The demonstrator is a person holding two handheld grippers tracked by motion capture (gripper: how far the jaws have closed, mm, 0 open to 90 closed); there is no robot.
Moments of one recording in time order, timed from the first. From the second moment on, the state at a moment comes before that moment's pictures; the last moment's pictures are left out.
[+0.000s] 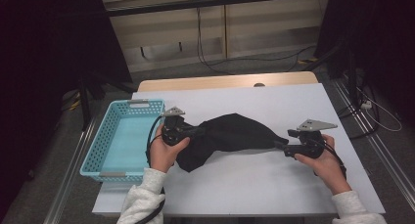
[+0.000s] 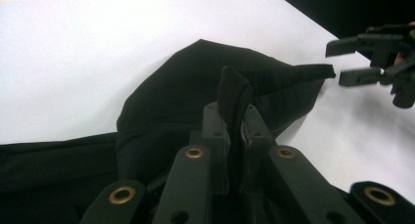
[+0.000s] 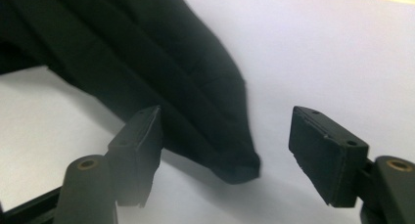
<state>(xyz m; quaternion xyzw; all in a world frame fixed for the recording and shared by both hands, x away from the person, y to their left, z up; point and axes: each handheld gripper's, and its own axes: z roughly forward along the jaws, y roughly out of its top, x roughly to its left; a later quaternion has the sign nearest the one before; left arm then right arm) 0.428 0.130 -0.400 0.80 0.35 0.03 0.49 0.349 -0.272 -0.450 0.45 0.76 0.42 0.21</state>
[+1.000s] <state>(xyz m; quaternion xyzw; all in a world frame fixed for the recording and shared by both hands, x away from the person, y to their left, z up) 0.429 0.151 -0.390 0.78 0.36 0.04 0.51 0.347 -0.263 -0.432 0.39 0.79 0.44 0.19</state>
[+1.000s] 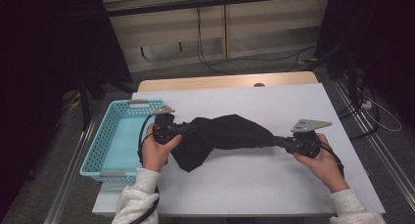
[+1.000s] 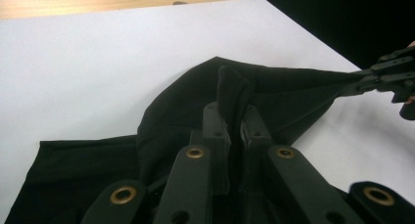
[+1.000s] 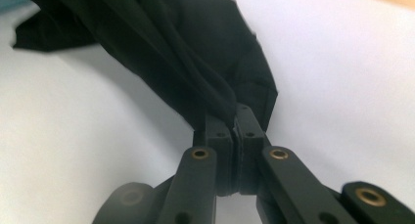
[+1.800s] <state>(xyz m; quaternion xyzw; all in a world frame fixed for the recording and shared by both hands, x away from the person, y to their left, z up) 0.454 0.145 -0.368 0.77 0.38 0.06 0.52 0.362 -0.264 -0.393 0.43 0.75 0.46 0.19</state>
